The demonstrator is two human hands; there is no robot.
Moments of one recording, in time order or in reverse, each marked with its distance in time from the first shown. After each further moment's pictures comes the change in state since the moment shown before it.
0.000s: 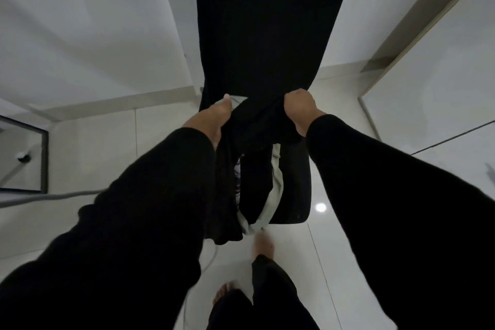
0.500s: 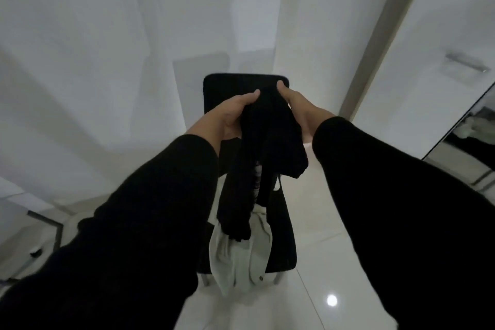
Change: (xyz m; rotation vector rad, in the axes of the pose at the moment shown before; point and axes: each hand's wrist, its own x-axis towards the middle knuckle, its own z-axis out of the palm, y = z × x) left_hand -0.314 0.097 -0.019 0.112 -0.497 0.590; right_hand -0.227 -0.080 -0.168 0.705 -0.283 -0.199
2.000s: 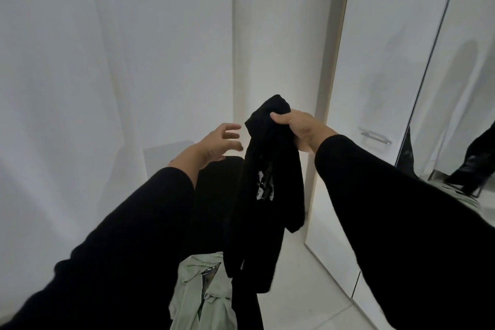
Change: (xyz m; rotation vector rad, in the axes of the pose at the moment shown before) left_hand -0.007 0.088 0.107 0.496 0.108 0.396; right_hand -0.135 -0.093 -0.118 -0.063 0.103 -0.516
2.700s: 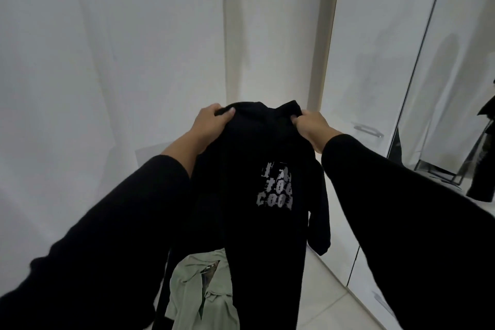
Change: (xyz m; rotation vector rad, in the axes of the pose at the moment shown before) left_hand 0.012 0.020 -0.016 0.074 0.300 0.207; right_hand 0.010 0.012 -0.013 -0.452 0.428 -0.002
